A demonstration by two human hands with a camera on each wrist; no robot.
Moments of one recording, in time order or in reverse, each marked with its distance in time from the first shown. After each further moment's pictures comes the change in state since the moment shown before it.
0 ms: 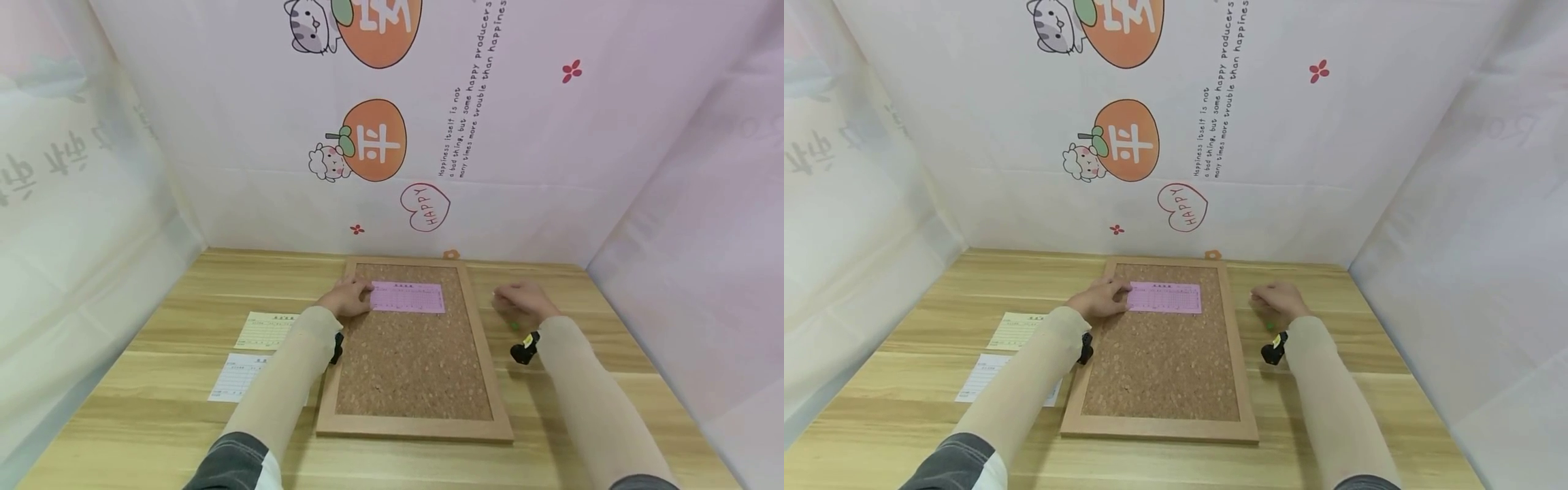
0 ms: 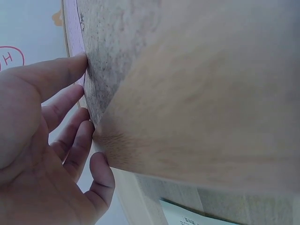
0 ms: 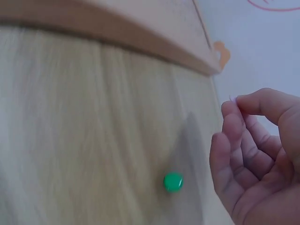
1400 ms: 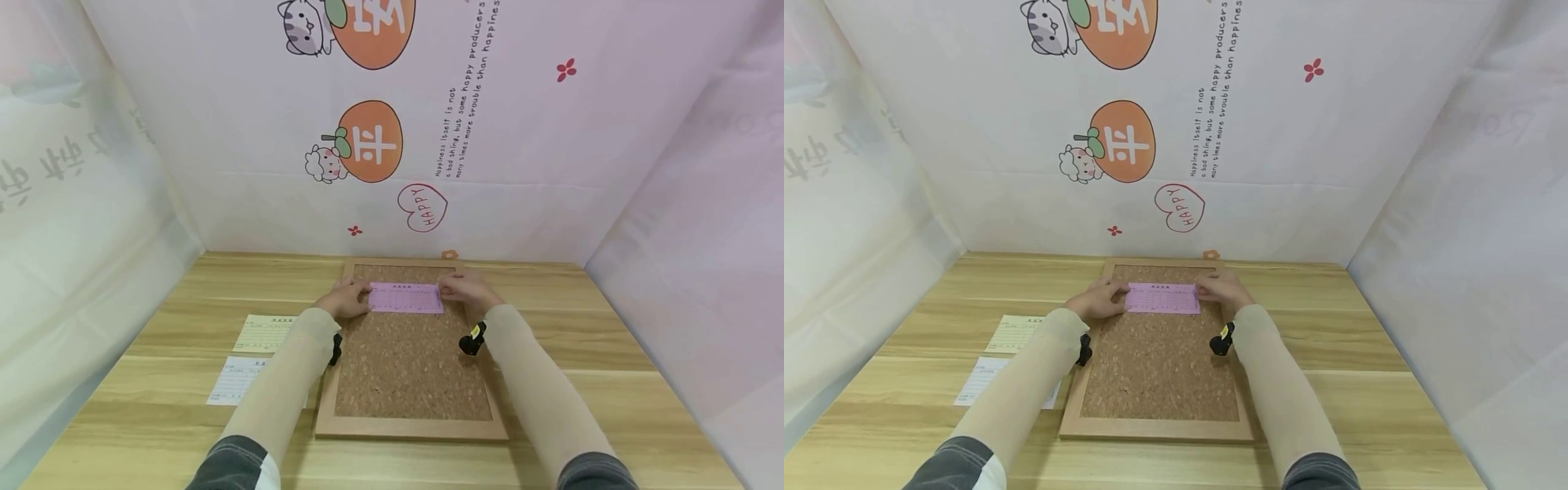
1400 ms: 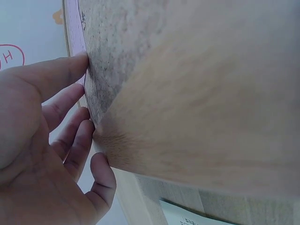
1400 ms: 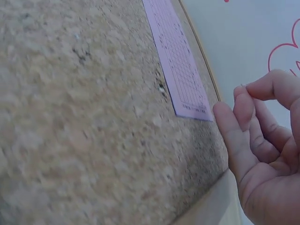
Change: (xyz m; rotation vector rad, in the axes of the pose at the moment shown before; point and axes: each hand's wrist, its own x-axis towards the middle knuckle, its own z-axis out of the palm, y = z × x) left_hand -0.003 0.004 0.000 0.006 0.000 -0.003; right_hand 0.045 -0.061 0.084 0.368 -0.087 -0.021
